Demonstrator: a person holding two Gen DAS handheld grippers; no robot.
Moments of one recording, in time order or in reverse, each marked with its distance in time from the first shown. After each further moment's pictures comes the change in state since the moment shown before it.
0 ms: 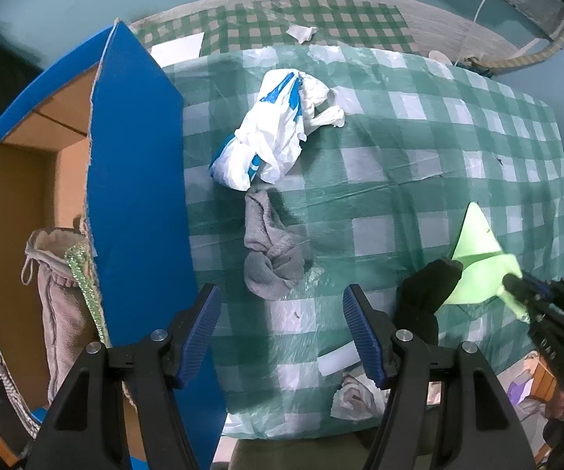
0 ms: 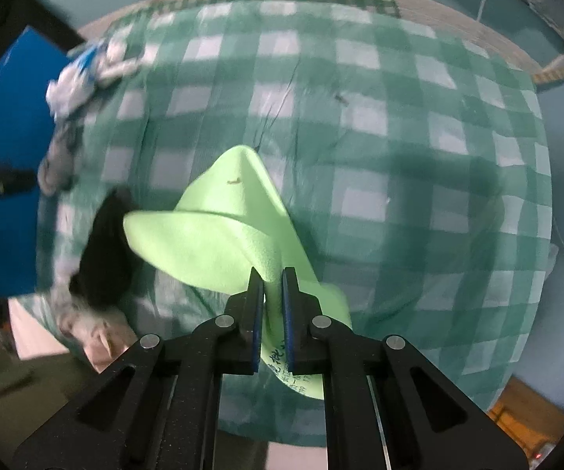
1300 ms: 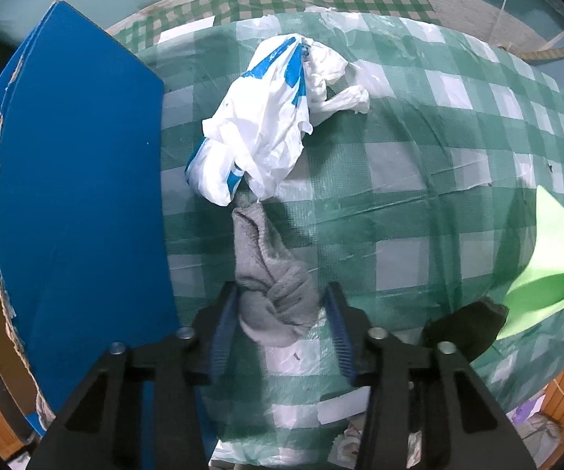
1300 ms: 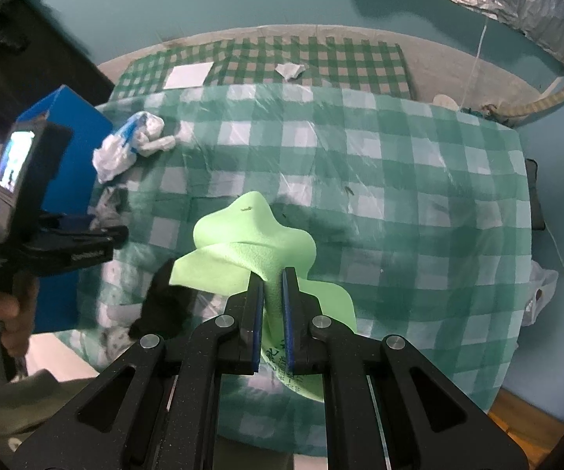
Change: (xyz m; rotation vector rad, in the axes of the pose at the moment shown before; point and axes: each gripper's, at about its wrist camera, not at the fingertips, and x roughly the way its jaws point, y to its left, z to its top) left arm 0.056 -0.025 0.028 -0.018 0.045 0.097; right arm -0.061 0.023 0.021 -0.014 -0.136 0.049
